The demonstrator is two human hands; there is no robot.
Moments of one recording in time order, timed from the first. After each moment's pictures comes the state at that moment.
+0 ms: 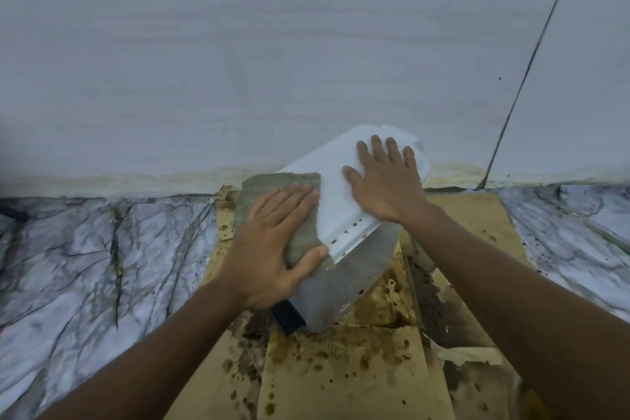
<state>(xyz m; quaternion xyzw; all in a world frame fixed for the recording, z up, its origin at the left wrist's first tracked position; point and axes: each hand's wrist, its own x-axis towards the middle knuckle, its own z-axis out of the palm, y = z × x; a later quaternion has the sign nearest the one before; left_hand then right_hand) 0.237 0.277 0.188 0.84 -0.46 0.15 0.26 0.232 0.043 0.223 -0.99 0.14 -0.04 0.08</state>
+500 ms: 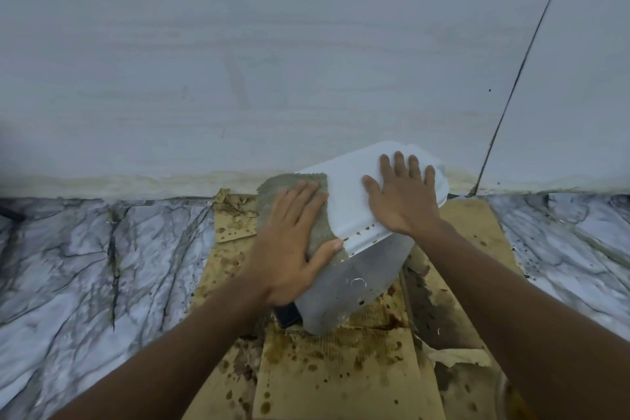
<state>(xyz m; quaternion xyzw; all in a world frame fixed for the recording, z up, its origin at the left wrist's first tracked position) 0.225 0.254 0.189 0.87 -0.43 0.11 0.21 0.210 0.021 0.212 -0.97 0.20 -0.04 0.09</state>
